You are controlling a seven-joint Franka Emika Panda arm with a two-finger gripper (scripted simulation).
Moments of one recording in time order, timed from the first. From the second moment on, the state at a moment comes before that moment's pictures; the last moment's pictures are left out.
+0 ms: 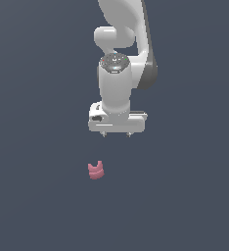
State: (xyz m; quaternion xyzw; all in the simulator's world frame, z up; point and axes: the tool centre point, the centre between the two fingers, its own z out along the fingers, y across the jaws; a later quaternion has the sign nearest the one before) arm 0.014 0.009 0.183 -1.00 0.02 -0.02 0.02
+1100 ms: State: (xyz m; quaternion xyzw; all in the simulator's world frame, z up) arm 0.084 -0.050 0.123 -1.00 -0.09 -0.01 0.00
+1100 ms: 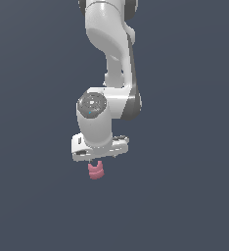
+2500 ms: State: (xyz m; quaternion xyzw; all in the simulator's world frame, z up) arm 0.105 -0.081 0.047 -0.99 -0.14 0.00 0.00
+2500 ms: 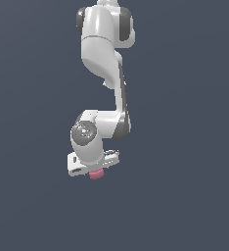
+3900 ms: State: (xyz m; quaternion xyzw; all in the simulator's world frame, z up) arm 0.098 -0.081 0.056 -0.99 -0.14 0.00 0.00
